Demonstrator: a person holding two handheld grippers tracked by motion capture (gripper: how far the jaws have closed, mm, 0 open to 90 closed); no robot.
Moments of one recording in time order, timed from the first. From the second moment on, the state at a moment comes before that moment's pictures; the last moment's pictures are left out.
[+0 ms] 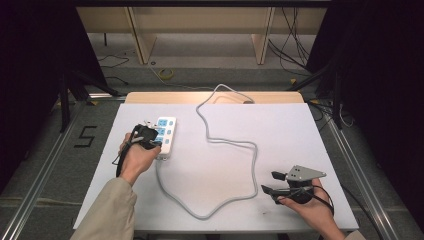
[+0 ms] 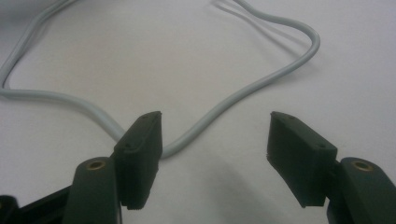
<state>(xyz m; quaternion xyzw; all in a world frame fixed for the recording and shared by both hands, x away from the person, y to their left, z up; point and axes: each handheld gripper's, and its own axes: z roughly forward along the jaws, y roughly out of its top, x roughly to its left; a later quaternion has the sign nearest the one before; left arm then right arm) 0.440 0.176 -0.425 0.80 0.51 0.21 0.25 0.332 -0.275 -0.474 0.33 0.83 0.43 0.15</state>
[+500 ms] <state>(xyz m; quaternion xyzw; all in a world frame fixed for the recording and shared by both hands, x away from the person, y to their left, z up) 0.446 0.175 -0.425 0.80 0.51 0.21 0.25 0.333 -0.275 -0.474 0.33 0.83 0.43 0.16</state>
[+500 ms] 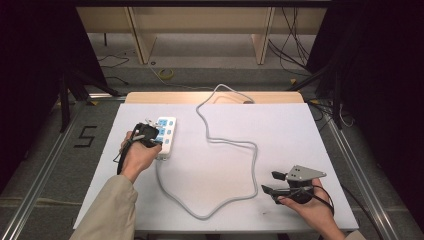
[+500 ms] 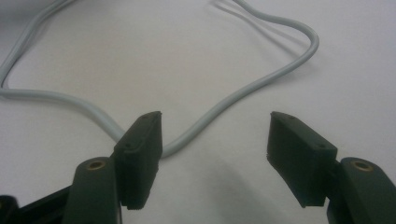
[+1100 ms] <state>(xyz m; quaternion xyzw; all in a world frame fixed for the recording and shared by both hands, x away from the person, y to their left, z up) 0.455 0.173 -0.424 0.80 0.51 0.20 0.24 0.333 -0.276 -0.474 0.33 0.82 0.43 0.16</state>
